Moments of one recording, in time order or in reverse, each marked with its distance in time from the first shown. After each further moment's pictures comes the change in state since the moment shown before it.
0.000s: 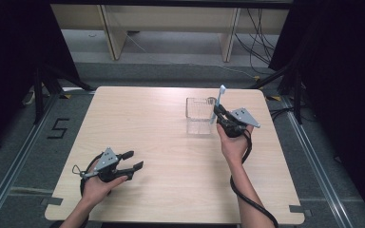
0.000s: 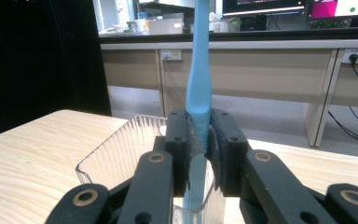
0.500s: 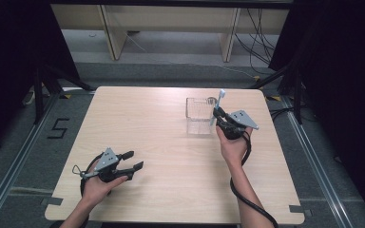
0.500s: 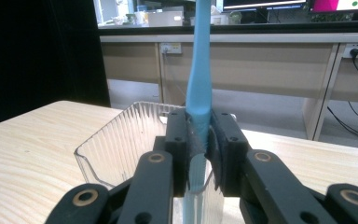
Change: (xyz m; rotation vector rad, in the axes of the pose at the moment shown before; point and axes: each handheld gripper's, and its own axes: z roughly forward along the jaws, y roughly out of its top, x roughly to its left) left arm 0.000 -0.001 0.000 0.001 -0.001 -0.003; right arm 0.002 -0.008 -0.002 0.030 -0.017 0.006
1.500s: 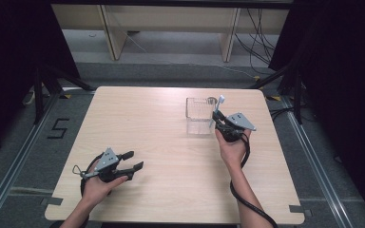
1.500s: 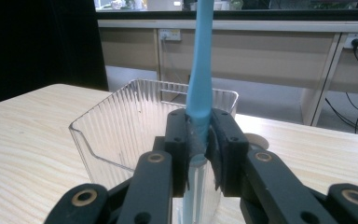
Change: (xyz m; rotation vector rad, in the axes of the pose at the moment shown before) left arm 0.001 -0.001 0.001 0.007 -0.001 0.002; right arm 0.000 -0.011 0.002 0.045 -0.007 -0.022
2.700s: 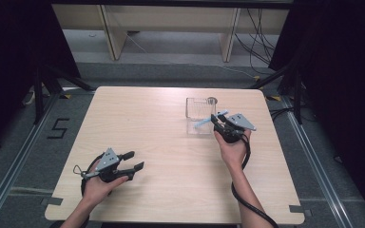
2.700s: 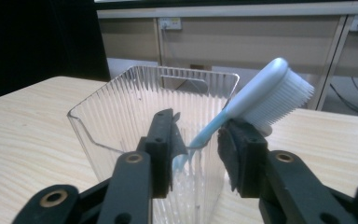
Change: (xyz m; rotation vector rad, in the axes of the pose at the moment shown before) left arm -0.001 0.000 0.001 -0.002 -0.003 -0.001; right arm -0.003 -0.004 0.000 0.042 0.005 0.021
